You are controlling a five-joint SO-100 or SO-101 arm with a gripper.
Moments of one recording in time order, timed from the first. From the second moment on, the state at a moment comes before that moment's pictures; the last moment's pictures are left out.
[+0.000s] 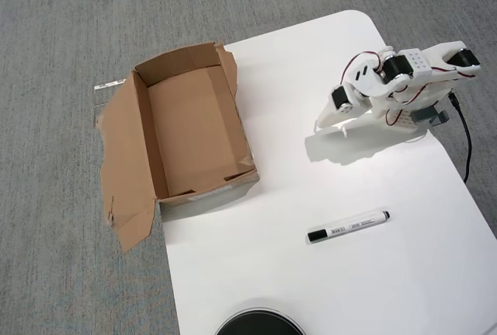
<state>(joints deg) 0.1 192.9 179.6 58.7 7.0</state>
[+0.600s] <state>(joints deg) 0.1 192.9 179.6 58.7 7.0</state>
